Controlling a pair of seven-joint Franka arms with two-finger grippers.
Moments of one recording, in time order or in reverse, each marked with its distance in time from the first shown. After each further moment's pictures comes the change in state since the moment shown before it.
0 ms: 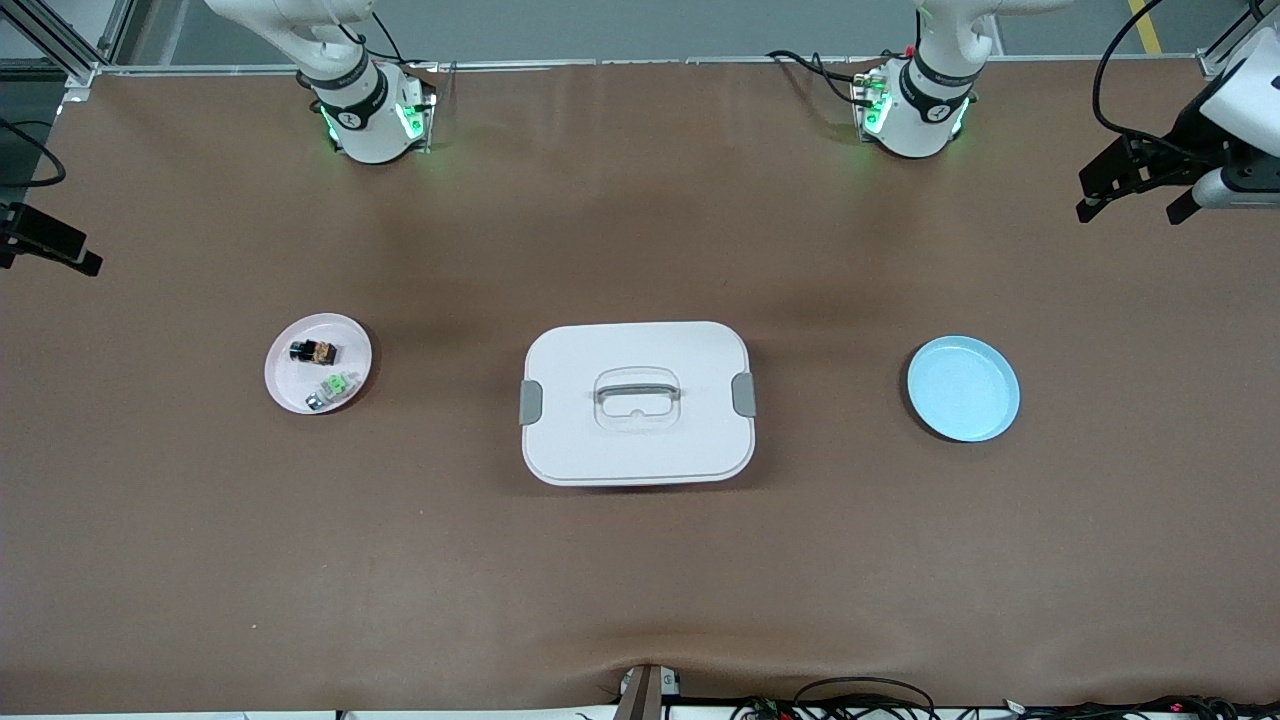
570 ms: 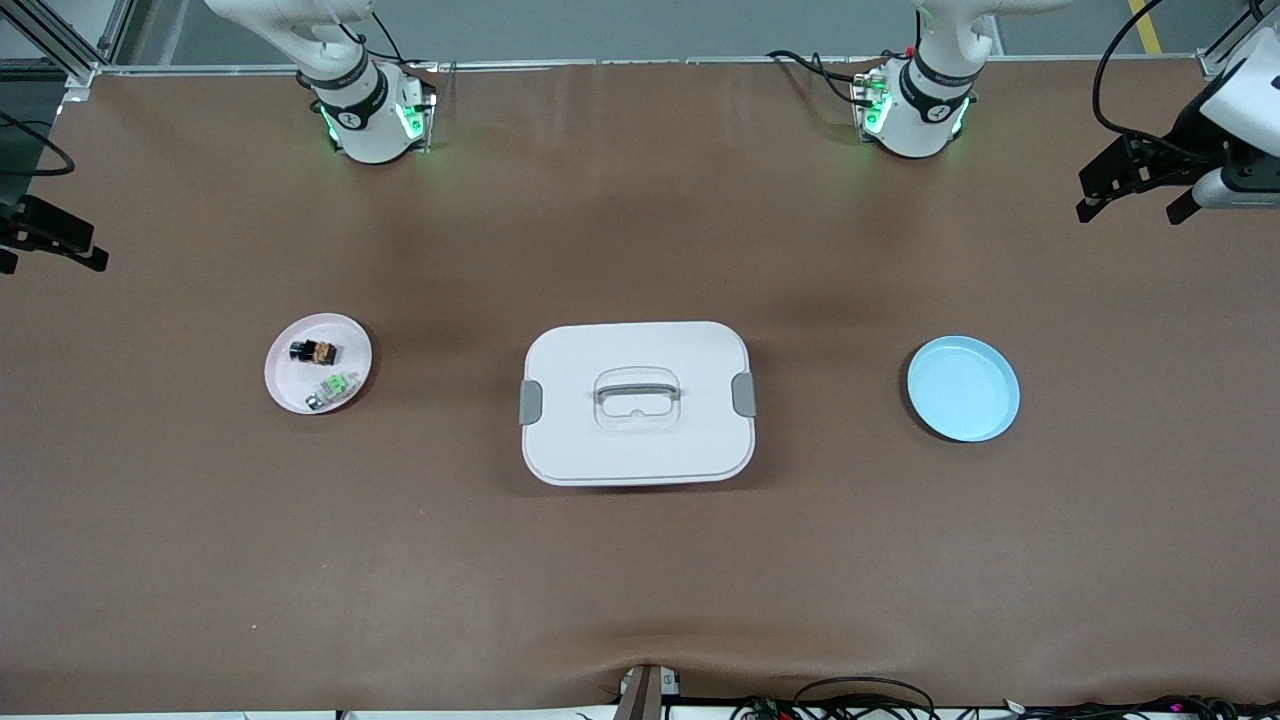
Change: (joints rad) left arm 0.000 0.000 0.000 0.000 0.000 0.000 0.000; right arm 0.003 0.000 0.001 -0.001 -0.015 -0.001 -0.076
